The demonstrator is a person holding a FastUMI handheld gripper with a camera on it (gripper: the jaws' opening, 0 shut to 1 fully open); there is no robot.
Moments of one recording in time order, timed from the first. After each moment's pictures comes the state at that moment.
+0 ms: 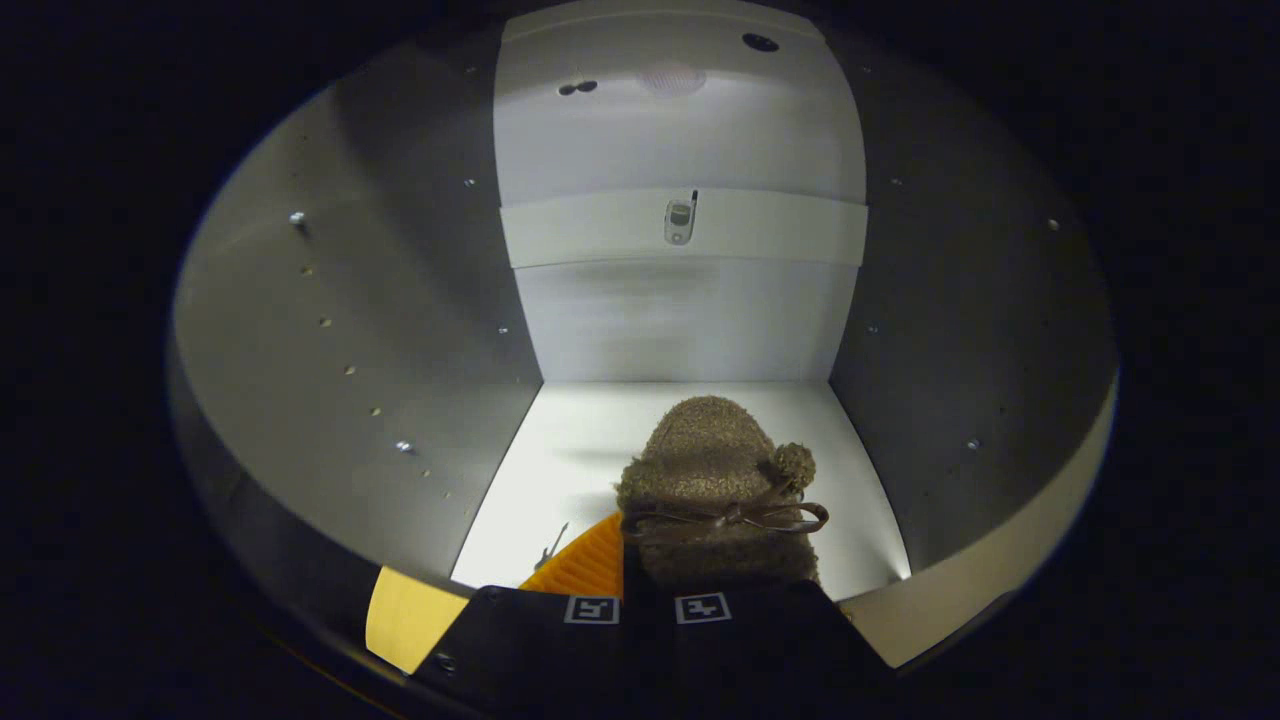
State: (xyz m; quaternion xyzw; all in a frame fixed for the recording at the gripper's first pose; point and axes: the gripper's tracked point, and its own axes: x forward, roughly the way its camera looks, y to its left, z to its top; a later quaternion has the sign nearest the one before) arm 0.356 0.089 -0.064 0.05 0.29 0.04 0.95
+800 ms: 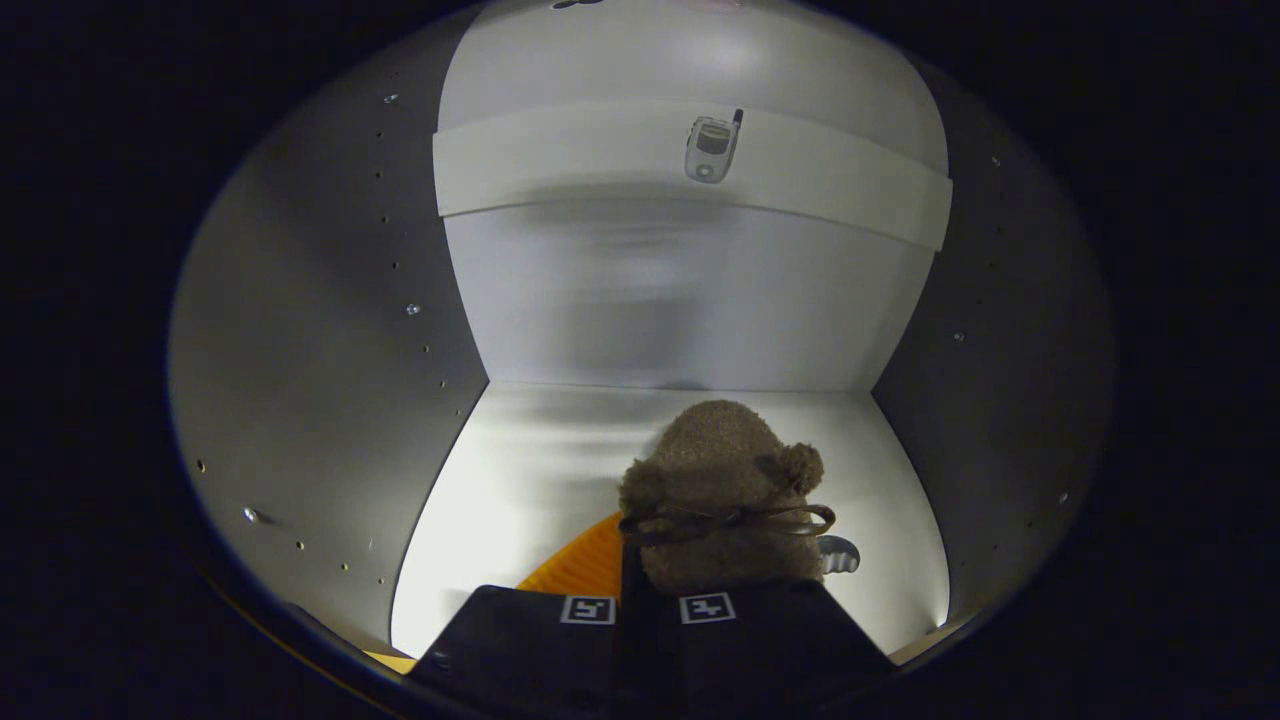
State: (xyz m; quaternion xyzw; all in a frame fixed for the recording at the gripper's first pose) arm 0.435 0.102 -0.118 0.02 0.32 0.02 0.95
